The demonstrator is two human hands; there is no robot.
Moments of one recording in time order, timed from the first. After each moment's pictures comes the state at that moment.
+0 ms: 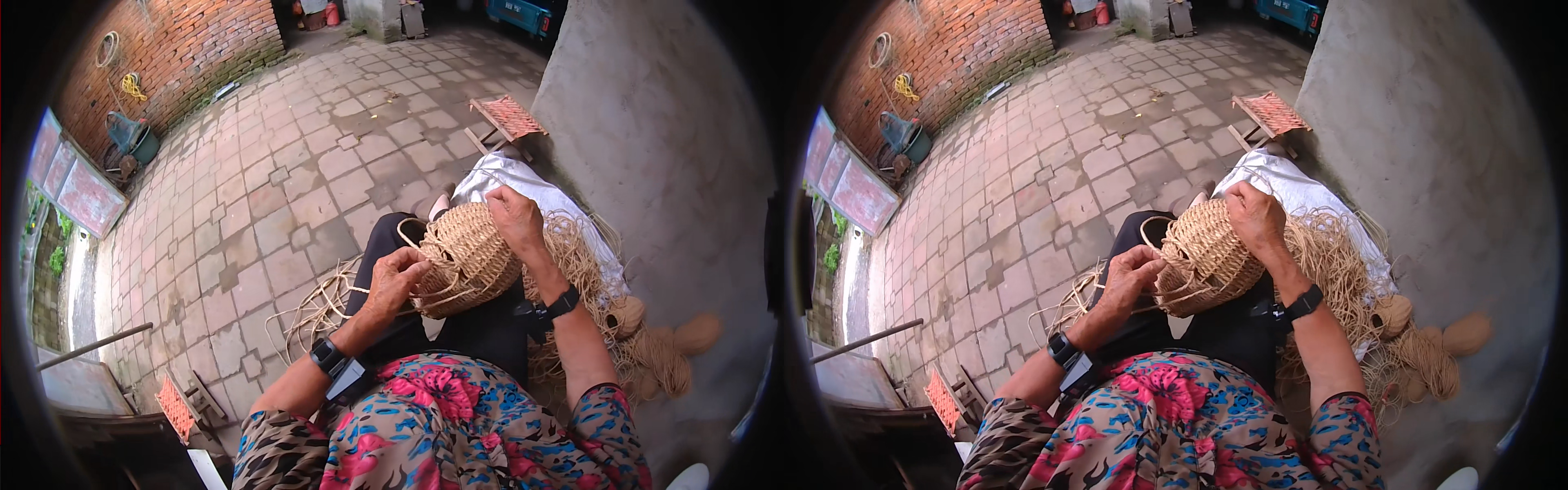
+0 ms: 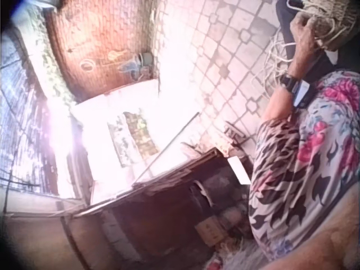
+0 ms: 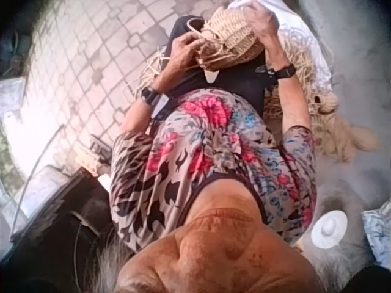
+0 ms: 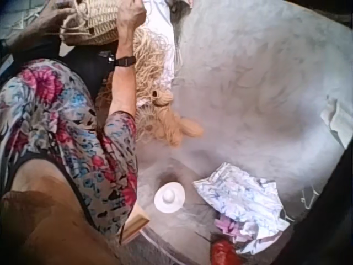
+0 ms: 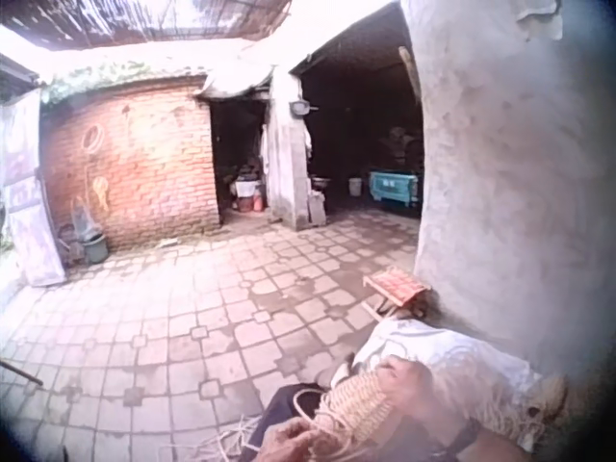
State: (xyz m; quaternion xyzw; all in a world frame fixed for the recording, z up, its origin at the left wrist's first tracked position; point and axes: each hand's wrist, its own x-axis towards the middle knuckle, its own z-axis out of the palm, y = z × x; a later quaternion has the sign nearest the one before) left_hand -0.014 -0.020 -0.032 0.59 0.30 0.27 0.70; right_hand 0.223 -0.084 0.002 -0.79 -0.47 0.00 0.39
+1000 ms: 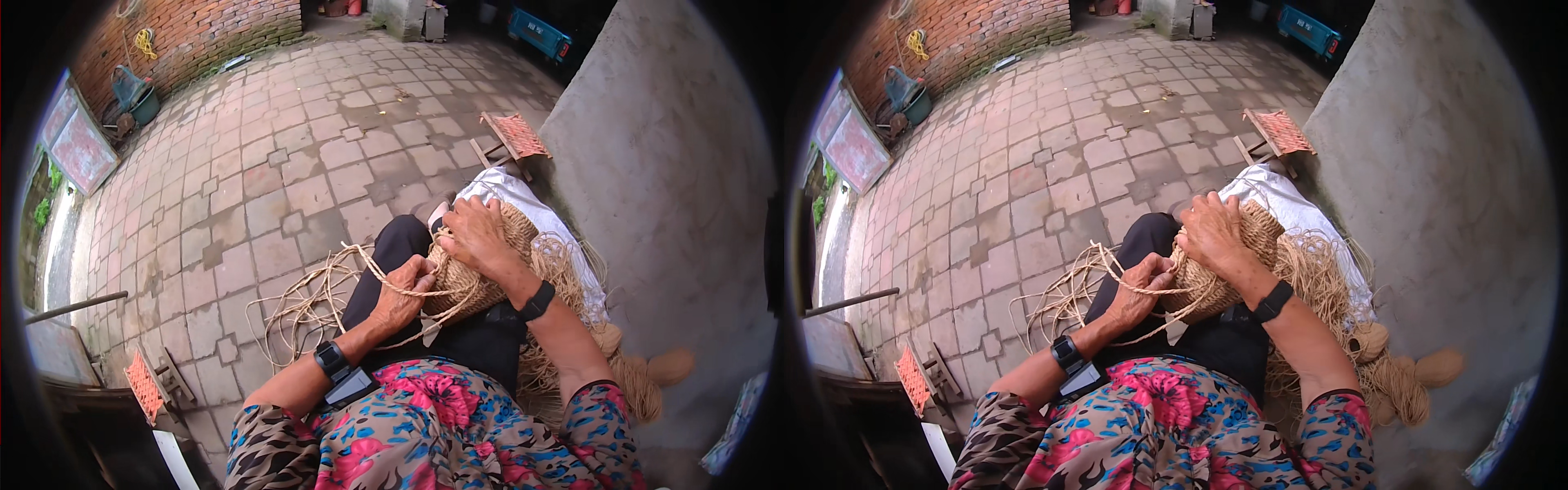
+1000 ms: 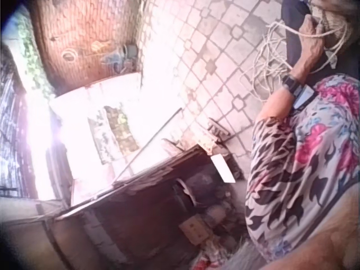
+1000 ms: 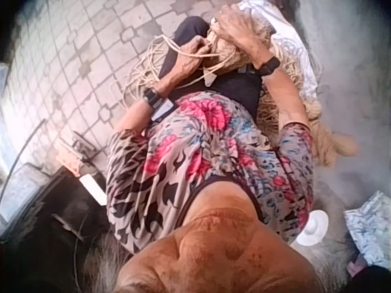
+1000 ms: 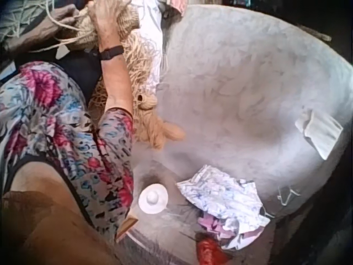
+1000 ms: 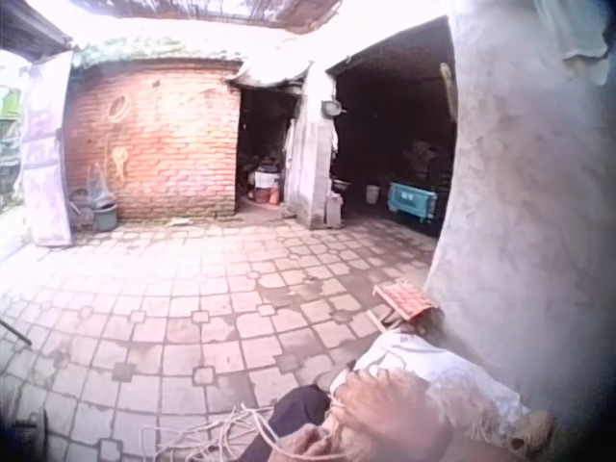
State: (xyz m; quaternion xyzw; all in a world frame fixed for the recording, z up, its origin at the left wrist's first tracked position) left_hand -0.020 -0.022 -0.071 0.73 0.26 0.28 0.57; right_hand 0.159 -0.045 0.020 -0.67 -0.73 -0.10 0.06
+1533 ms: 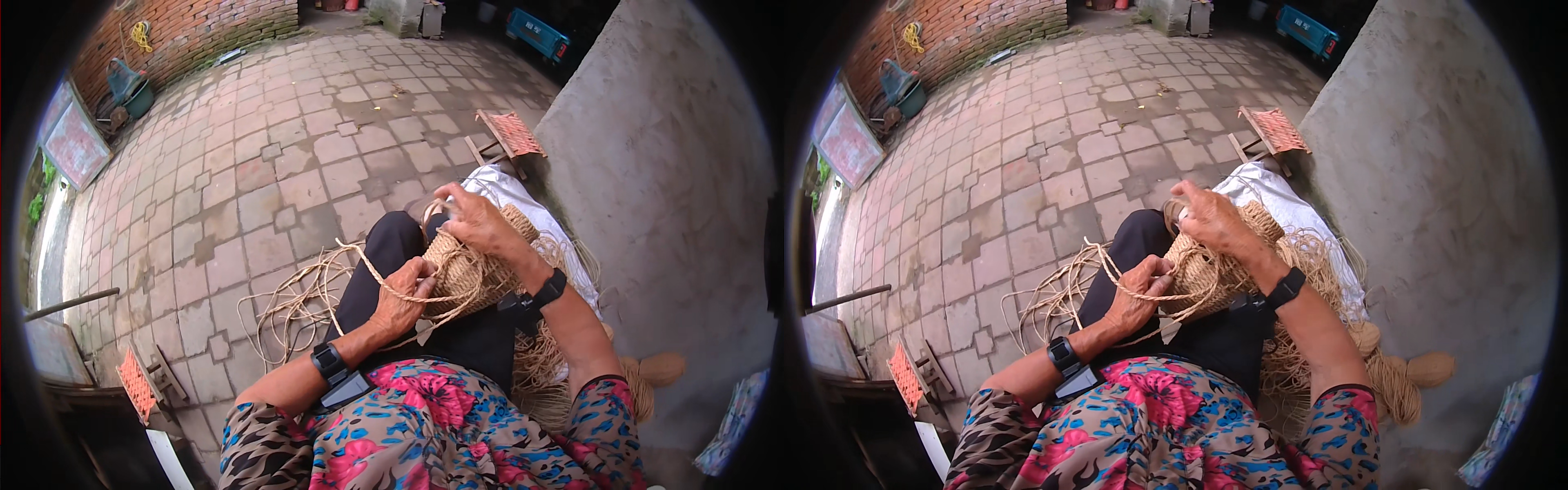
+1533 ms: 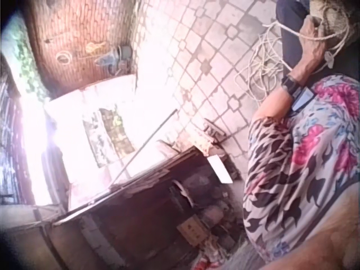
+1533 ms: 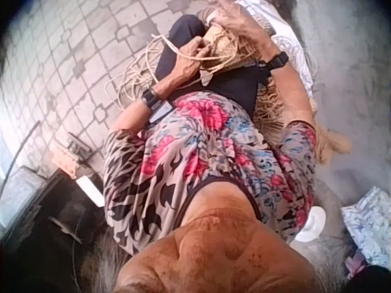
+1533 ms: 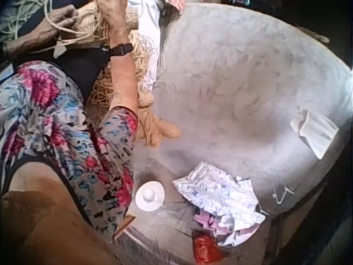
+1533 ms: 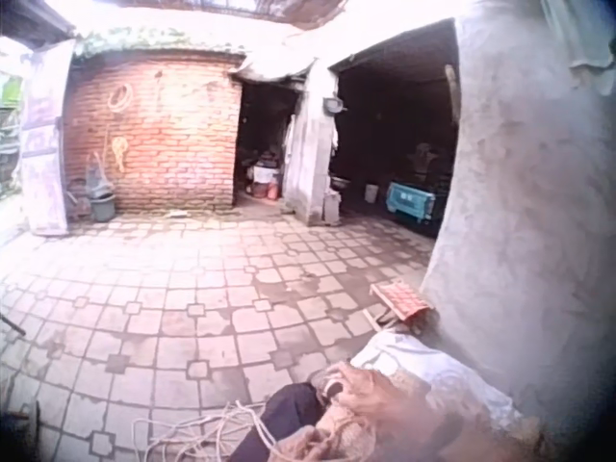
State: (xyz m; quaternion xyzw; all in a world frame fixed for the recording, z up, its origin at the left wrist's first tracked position) left_hand -0.022 -0.034 -0.067 0.73 0.25 0.31 0.55; right_hand 0.174 -0.029 0.030 -0.66 -0.69 0.15 0.26
